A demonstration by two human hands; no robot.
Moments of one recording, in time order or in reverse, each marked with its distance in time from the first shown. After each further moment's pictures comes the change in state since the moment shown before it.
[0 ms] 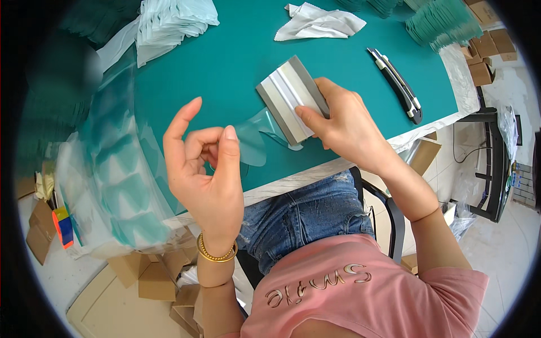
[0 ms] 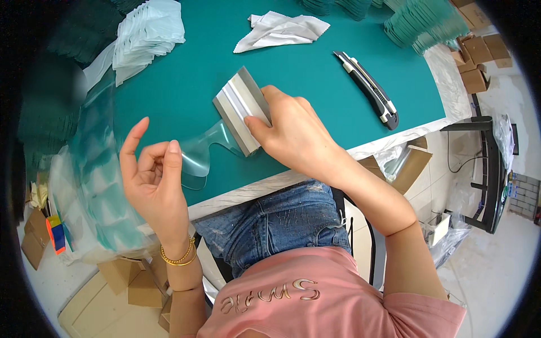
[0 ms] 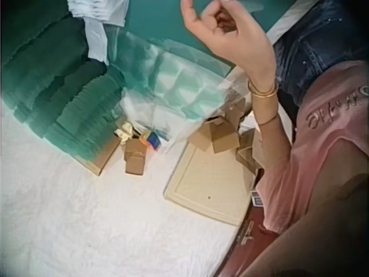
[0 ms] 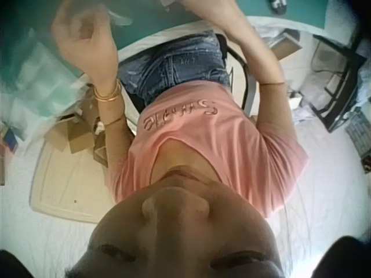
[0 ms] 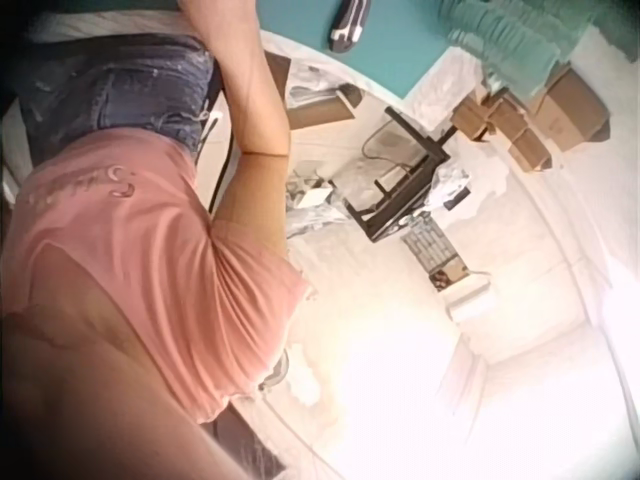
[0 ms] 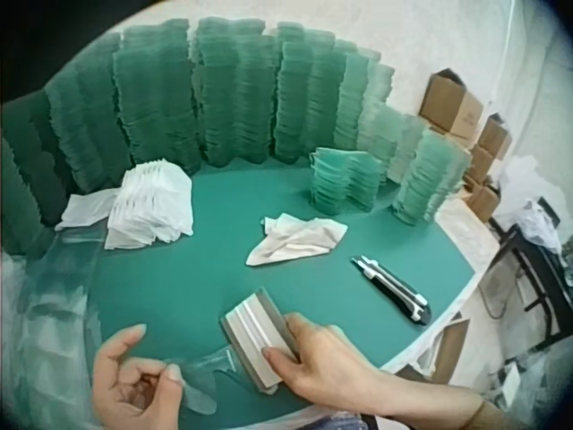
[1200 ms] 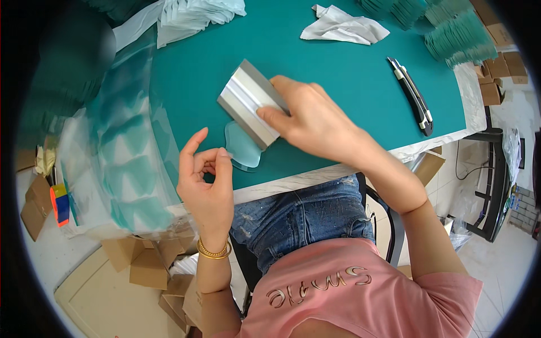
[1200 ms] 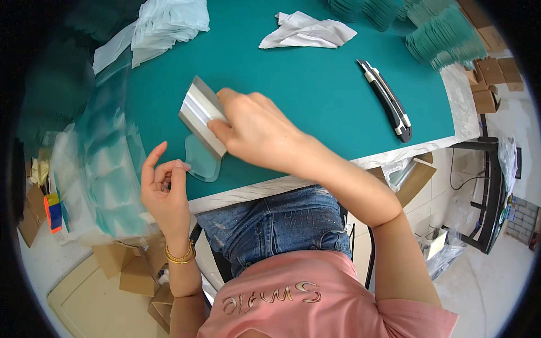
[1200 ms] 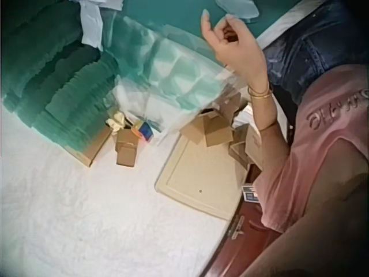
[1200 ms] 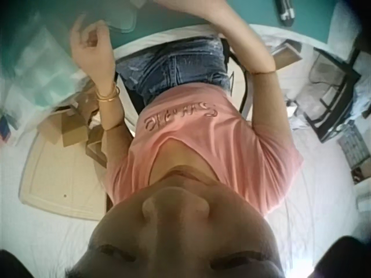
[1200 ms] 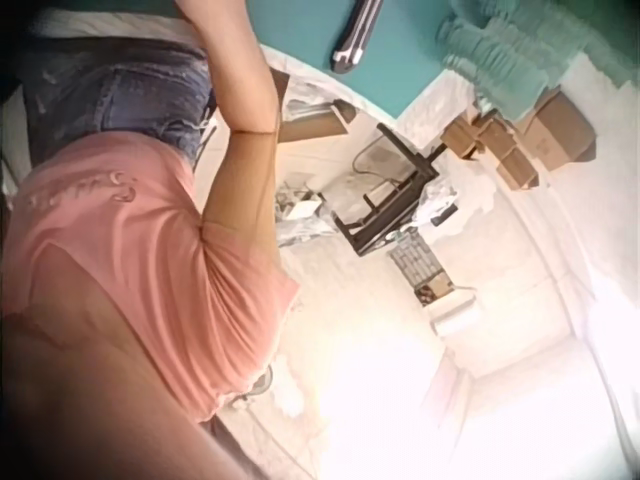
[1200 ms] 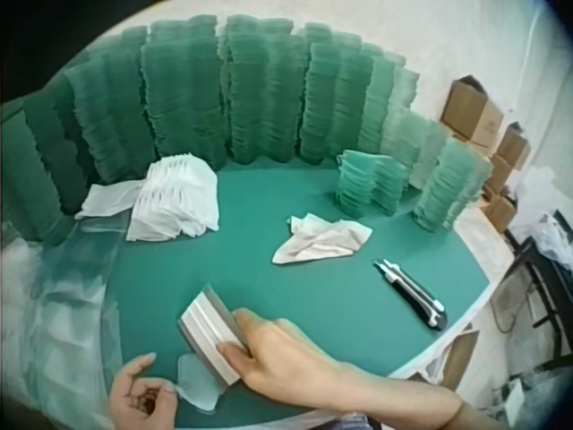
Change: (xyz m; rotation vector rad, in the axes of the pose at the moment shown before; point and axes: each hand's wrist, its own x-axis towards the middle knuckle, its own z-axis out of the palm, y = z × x) left_hand -0.026 -0.041 -0.039 0.168 0.011 -0.187; right_hand 0.033 -0.032 0.037 0.015 -0.153 -0.271
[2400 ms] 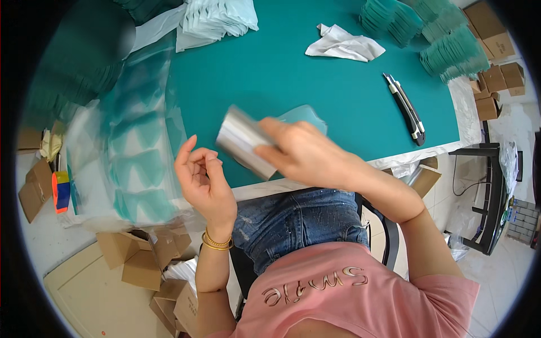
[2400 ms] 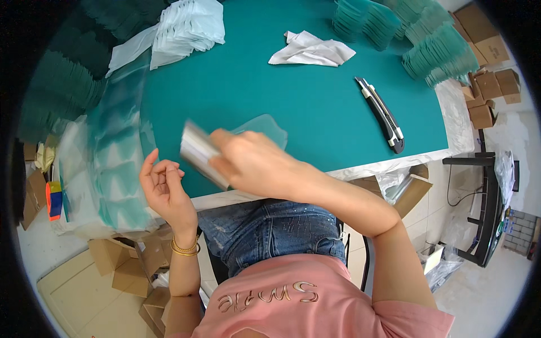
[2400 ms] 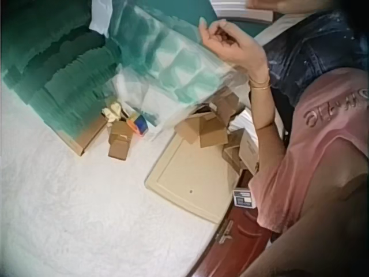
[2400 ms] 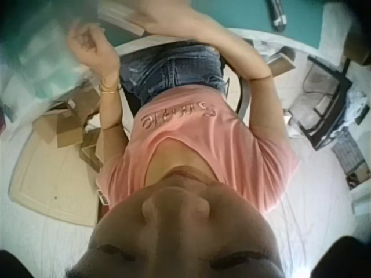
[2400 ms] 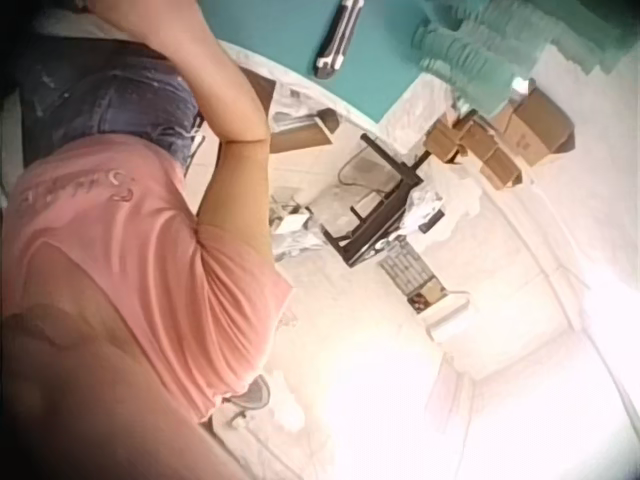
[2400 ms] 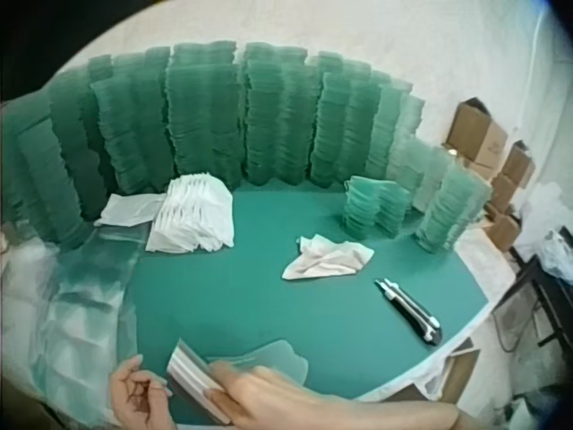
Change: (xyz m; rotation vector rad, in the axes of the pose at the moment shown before) left_hand -0.004 -0.015 0.005 -0.197 0.235 0.209; right_hand -0.025 -0.002 0.020 -0.059 -0.133 -0.228
